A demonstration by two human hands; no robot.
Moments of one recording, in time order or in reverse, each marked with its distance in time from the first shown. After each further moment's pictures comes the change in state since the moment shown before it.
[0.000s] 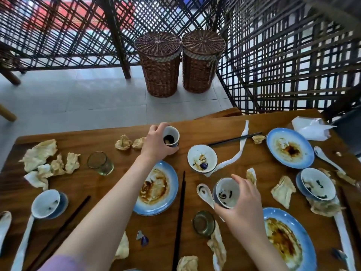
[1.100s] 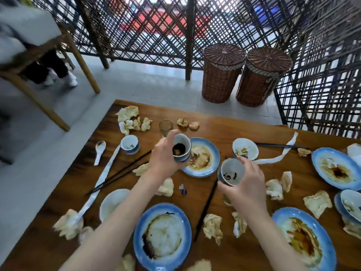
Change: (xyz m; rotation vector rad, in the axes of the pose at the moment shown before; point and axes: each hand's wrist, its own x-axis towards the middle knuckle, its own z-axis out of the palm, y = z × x) left_hand -0.211 -0.004 -0.107 0.014 0.242 -0.113; right_hand -0.054 -0.065 -0.006 0.078 -0.045 -0.360
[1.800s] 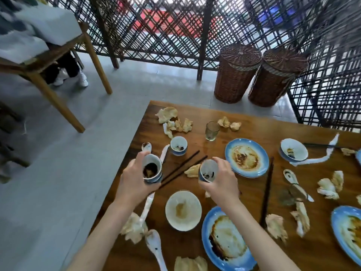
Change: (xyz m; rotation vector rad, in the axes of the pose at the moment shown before) left_hand -0.083 -0.187 -0.150 0.057 0.061 -0.140; right_hand -0.027 -0.146 0.165 0.015 -0.181 -0.049
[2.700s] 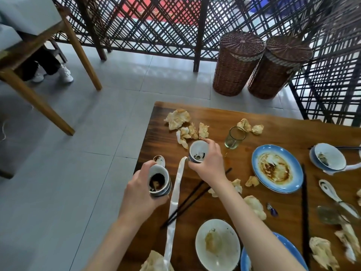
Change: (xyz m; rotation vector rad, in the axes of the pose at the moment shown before) left_hand 0.061 -0.074 0.006 -0.050 -0.136 0.012; right_hand 0.119 -0.056 0.106 0.141 0.023 0.095
